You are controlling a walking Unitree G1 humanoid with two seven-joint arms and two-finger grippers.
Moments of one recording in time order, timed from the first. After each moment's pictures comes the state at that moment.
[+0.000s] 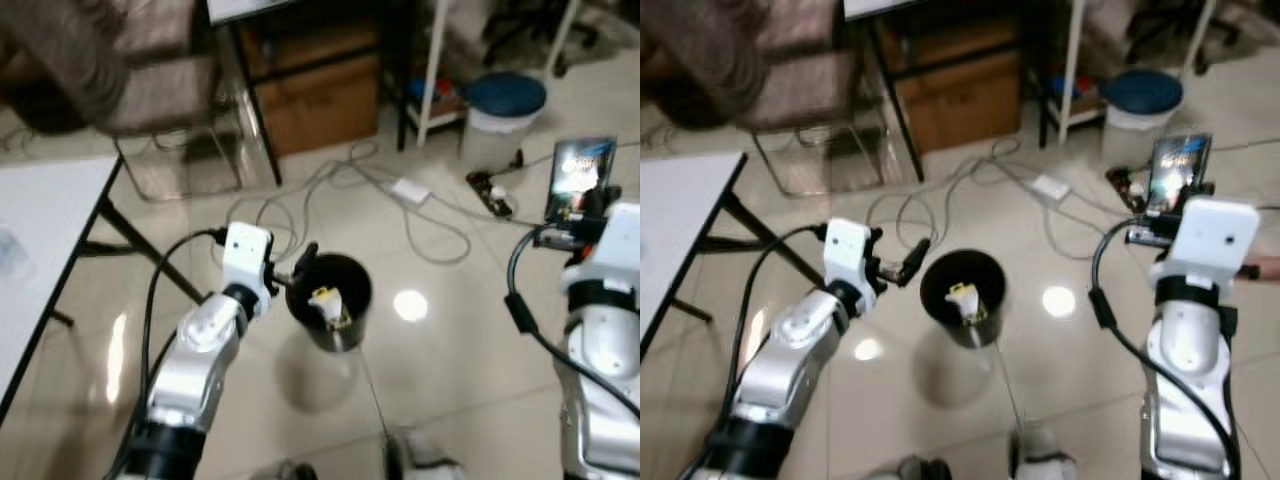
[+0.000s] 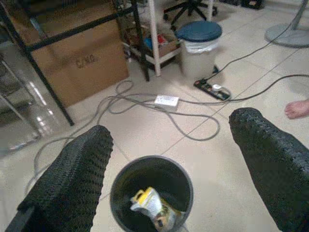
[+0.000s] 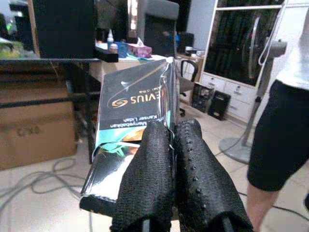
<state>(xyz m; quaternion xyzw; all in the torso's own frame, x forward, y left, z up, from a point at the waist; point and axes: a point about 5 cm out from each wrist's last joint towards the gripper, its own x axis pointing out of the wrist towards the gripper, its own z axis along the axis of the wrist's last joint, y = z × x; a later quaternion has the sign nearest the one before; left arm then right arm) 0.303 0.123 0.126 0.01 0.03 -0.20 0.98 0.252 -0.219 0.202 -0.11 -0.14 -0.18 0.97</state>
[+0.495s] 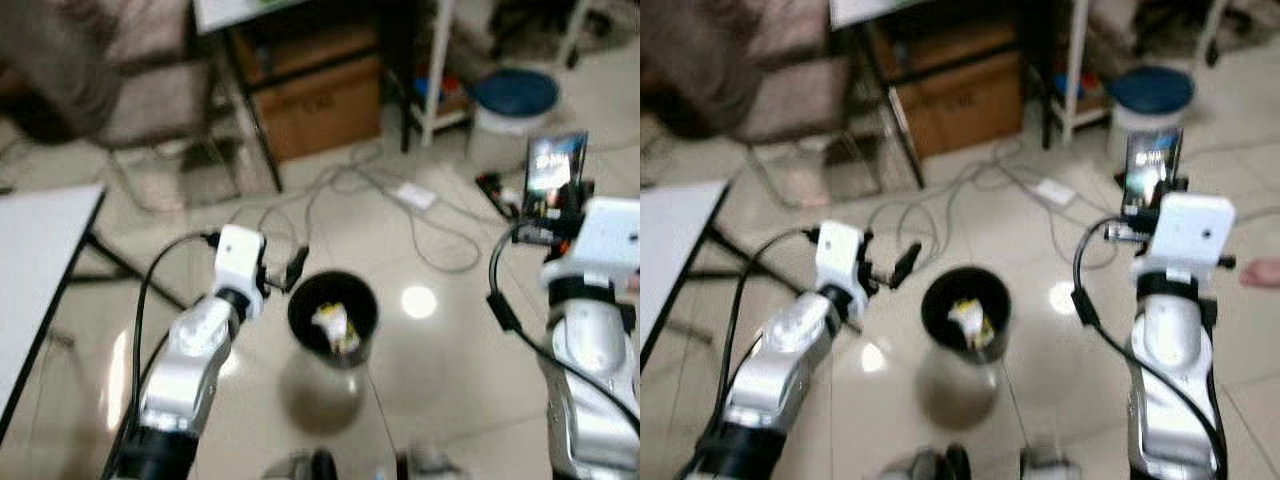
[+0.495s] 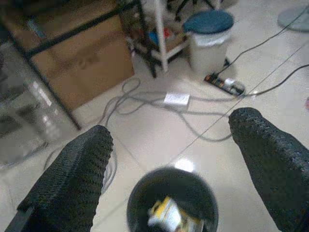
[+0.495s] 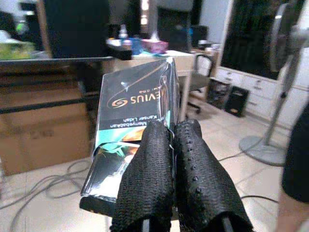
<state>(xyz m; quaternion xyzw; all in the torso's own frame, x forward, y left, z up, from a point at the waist) 0.303 0.126 0.125 0.03 0.04 -0.20 0.98 0.255 -0.210 0.203 -0.10 -0.15 -0.16 0.97</state>
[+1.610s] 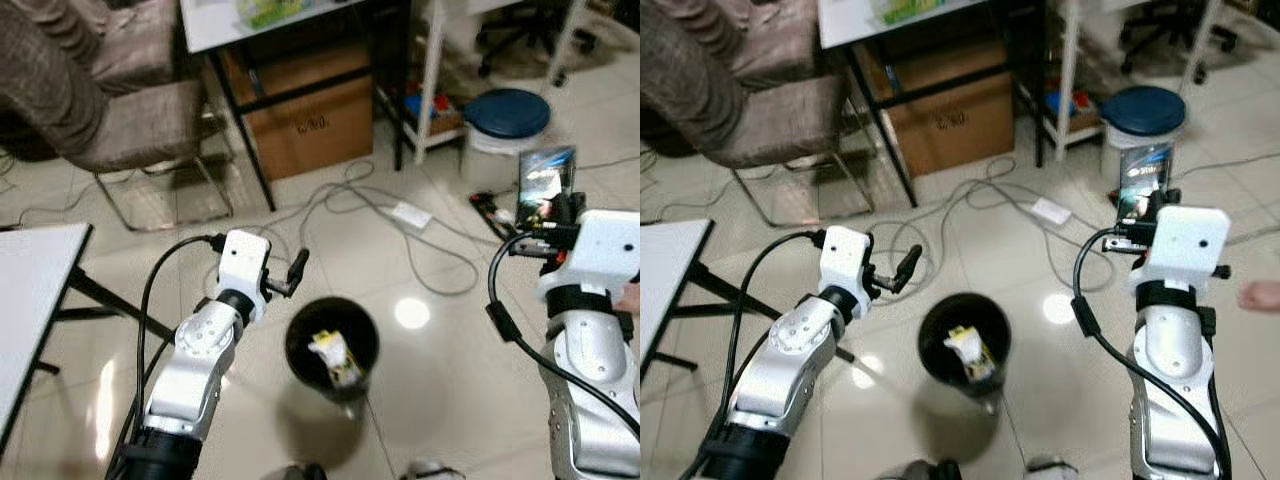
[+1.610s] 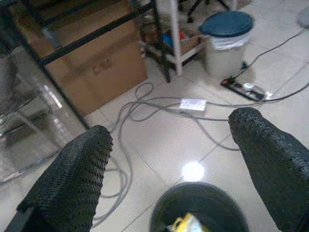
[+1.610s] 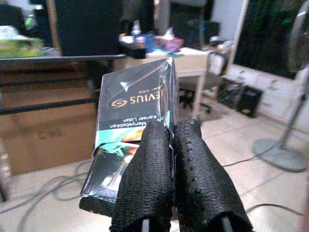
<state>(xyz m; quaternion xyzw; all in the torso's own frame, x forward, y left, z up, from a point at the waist) 0.300 0.127 0.120 0.05 0.04 -0.17 0.98 0.254 -0.204 0.193 -0.09 -0.13 -0.13 0.98</state>
